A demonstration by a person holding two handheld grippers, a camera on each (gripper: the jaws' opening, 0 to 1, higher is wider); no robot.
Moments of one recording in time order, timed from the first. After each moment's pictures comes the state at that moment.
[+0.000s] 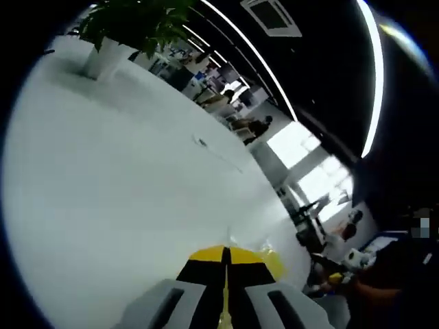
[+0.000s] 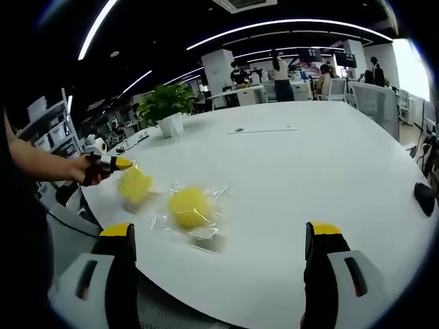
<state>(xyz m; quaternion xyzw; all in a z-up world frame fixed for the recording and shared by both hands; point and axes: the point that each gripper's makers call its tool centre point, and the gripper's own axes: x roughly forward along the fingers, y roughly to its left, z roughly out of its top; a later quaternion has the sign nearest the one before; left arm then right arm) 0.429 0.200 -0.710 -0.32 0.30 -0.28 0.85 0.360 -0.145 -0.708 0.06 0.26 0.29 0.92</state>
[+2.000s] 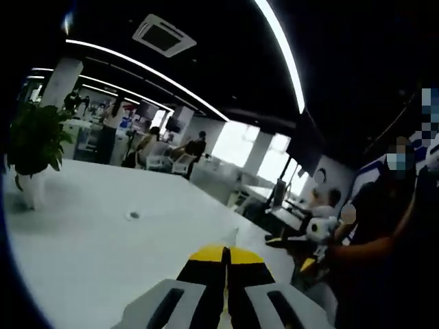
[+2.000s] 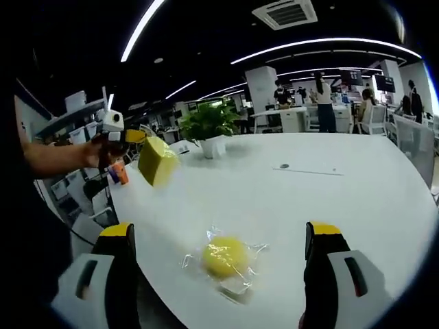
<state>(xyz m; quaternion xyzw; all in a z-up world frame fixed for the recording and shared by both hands) 0.408 0.139 -0.532 -0.16 0.15 -0.43 0.88 0.386 -0.075 -0.631 0.04 0.19 0.43 0.88</state>
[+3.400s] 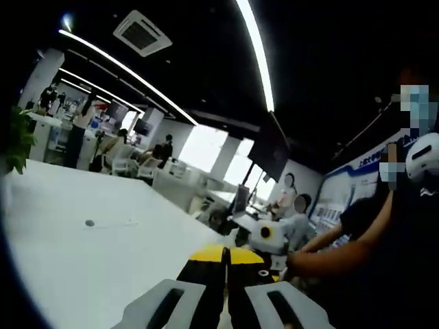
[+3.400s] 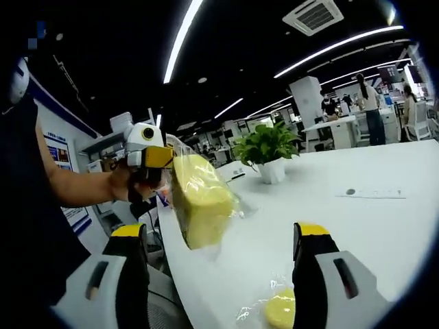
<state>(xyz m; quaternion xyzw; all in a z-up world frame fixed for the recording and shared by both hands) 0.372 0.066 -0.495 -0.19 0.12 -0.52 0.83 0.375 0.028 -0.571 0.13 0.12 0.57 0.80</state>
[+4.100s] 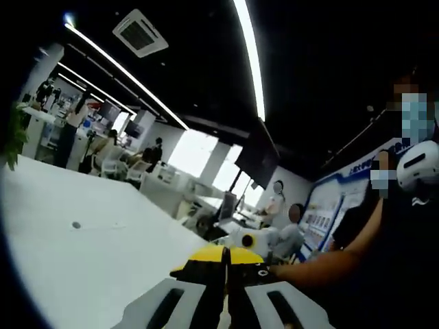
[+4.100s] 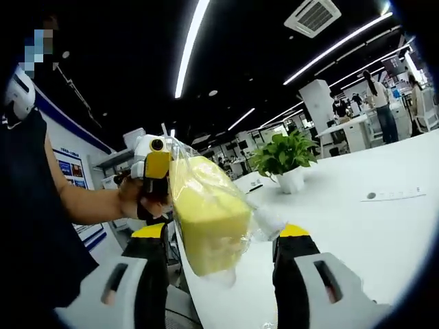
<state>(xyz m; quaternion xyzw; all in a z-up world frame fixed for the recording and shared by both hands) 0.361 0.057 -0.474 -0.21 0.10 -0.54 0.81 0.368 0.050 -0.552 0.16 0.10 0.60 0.78</state>
